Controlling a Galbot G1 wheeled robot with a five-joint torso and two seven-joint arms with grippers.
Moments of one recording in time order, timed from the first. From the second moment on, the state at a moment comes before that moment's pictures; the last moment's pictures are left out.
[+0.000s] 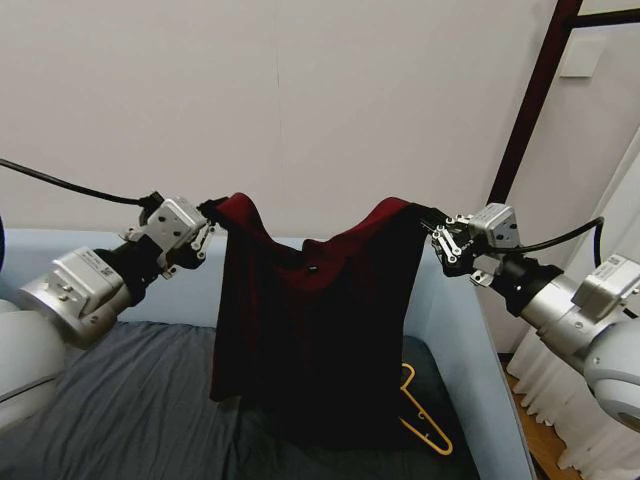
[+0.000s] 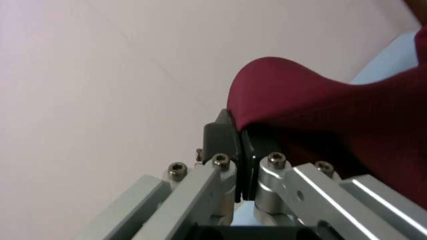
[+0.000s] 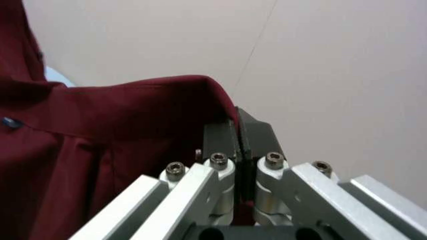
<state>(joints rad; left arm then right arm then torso) 0.46 0.09 -0.13 -2.50 -0.96 0.42 -0.39 -0.55 0.27 0.10 2.40 1.01 -0.21 0.28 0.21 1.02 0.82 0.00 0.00</state>
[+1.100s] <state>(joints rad) 0.75 -0.70 0.15 -1.82 -0.57 0.41 -0.47 -0.56 0.82 -0.32 1.78 0.84 -0.24 0.27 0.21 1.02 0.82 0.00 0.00</state>
